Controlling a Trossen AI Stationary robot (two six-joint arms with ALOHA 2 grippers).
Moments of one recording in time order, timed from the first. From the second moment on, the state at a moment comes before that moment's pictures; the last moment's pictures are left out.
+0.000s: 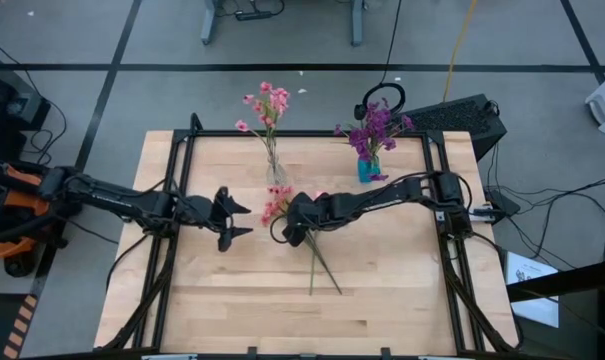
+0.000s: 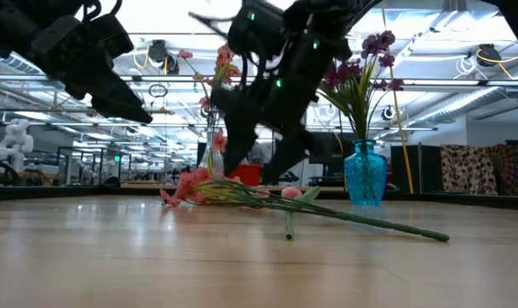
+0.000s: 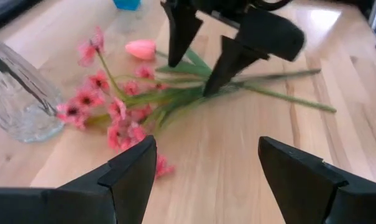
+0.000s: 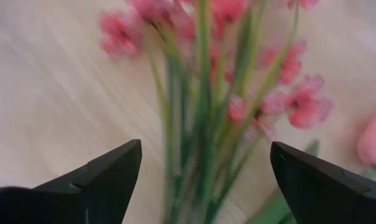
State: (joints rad) left arm -0.14 0.81 0.35 -0.08 -0.18 -0.26; right arm 0.04 2.04 1.43 -0.45 0.23 0.78
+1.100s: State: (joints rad) left arm -0.15 0.86 0.35 -0.04 -0.20 -0.25; right arm 0.03 2.13 1.43 -0.39 0.24 0.80
